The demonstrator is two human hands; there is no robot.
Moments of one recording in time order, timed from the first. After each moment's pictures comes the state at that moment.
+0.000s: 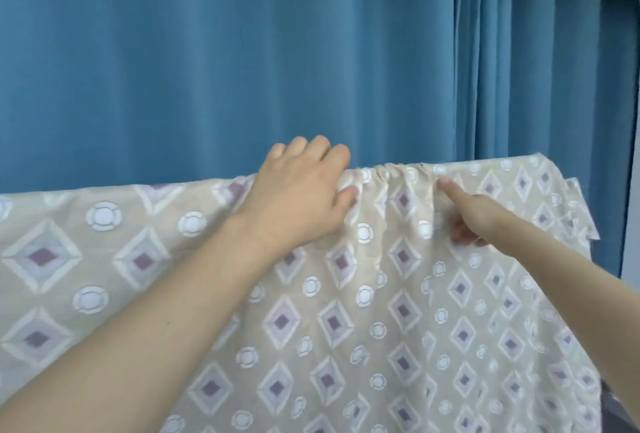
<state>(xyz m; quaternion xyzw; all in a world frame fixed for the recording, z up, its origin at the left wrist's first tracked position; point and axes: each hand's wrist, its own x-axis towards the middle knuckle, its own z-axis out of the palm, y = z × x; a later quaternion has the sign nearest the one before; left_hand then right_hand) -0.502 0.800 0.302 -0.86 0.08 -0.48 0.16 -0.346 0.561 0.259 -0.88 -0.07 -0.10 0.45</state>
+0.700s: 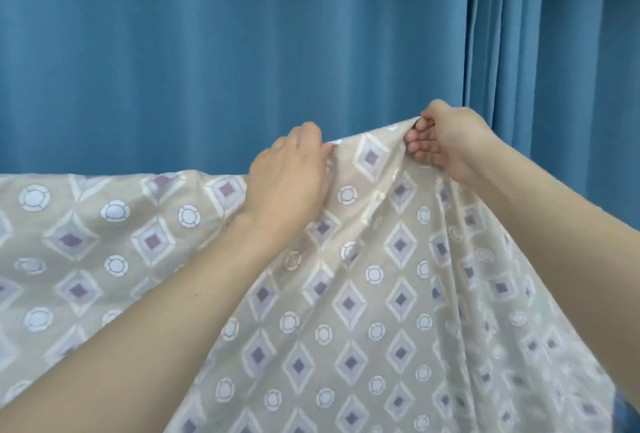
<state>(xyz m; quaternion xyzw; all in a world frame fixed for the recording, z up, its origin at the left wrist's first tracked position) -0.443 0.717 0.304 -0.80 -0.06 -0.59 0.07 -0.325 0.546 0.369 -0.65 -0.25 -0.08 0.71</state>
